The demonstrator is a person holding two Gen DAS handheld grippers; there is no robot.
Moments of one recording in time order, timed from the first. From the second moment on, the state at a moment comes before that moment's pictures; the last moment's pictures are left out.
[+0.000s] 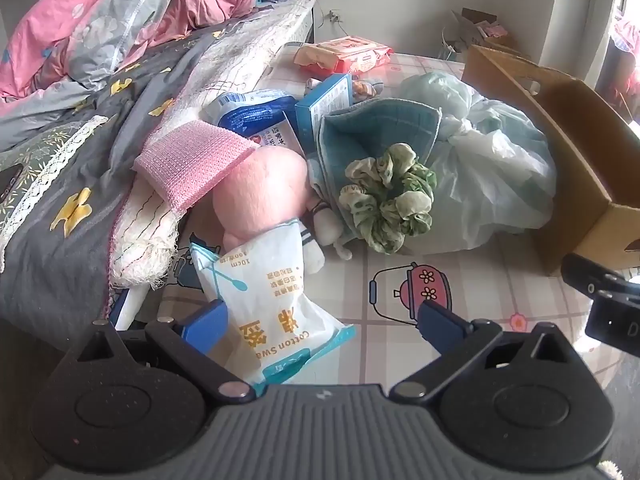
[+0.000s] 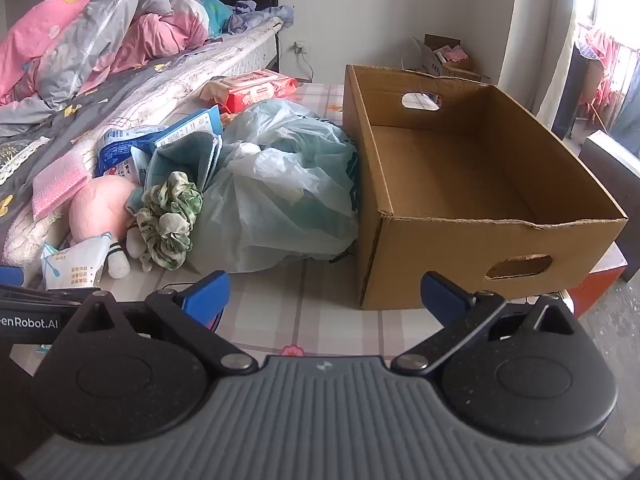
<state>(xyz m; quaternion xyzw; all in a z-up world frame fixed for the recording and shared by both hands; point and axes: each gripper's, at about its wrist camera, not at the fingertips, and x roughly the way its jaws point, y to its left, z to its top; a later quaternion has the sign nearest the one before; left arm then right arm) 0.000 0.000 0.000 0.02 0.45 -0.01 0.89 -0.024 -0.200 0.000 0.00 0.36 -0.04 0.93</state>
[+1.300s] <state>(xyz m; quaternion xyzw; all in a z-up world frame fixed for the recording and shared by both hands) -0.005 0.005 -0.011 0.02 0.47 -0.01 0.88 -0.021 -0.186 -0.003 -0.03 0.37 -0.02 0.93</state>
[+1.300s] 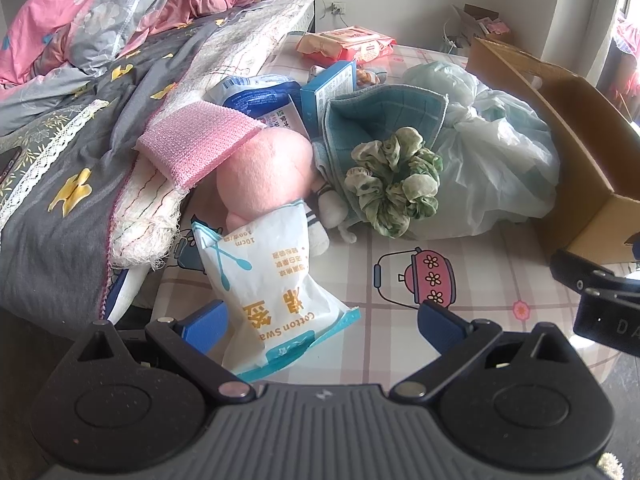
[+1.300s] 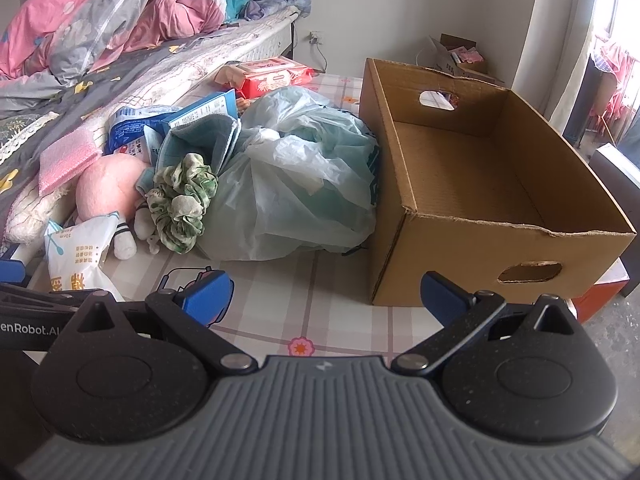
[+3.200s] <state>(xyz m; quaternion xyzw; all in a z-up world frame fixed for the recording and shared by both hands) -0.008 0.012 -0.007 0.02 0.46 -0.01 0.89 -0.017 -0.185 -0.005 -0.03 0.37 -0.02 0.93</state>
